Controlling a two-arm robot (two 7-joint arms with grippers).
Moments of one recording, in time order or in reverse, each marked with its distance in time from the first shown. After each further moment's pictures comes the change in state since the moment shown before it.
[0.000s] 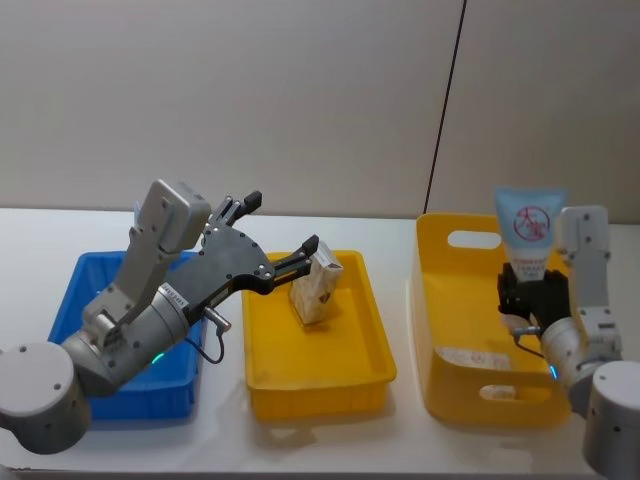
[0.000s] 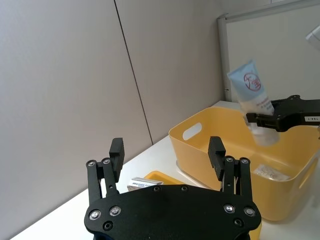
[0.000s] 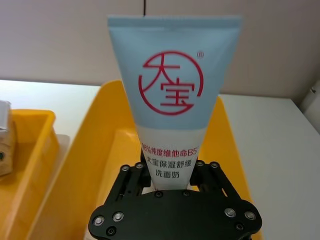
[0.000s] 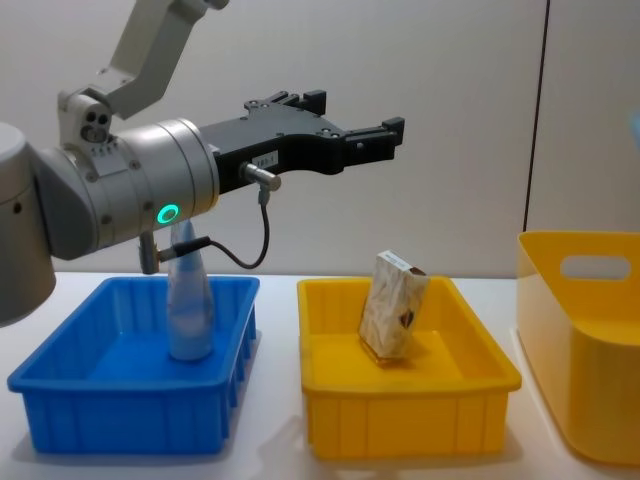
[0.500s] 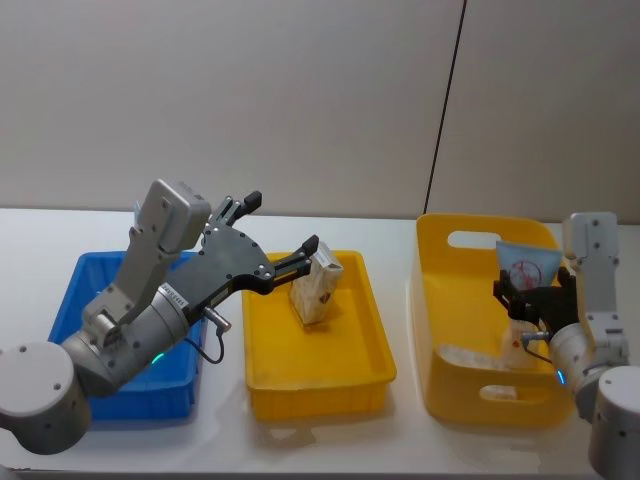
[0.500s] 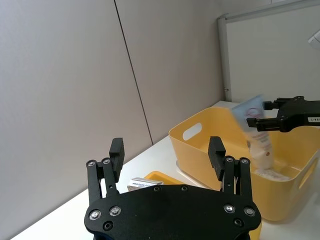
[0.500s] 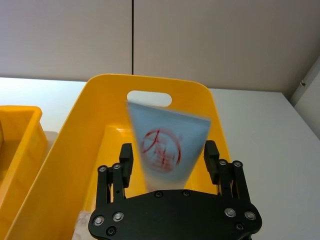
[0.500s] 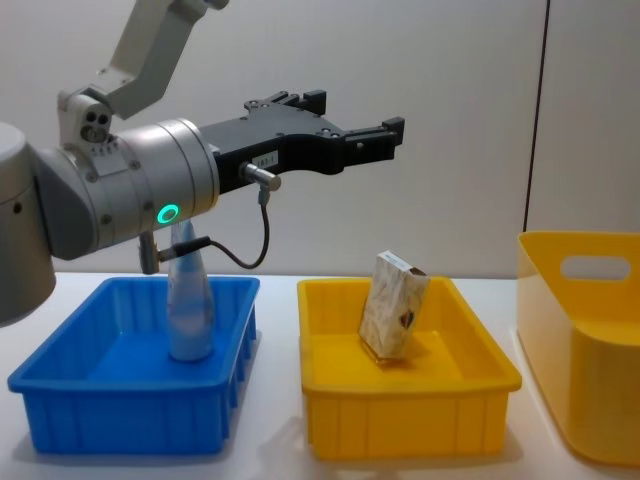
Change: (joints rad) left arm 0.000 0.000 0.000 0.000 0.000 0.000 0.000; right arm -0.011 -0.004 0.025 0.005 -0.010 0.007 -0.012
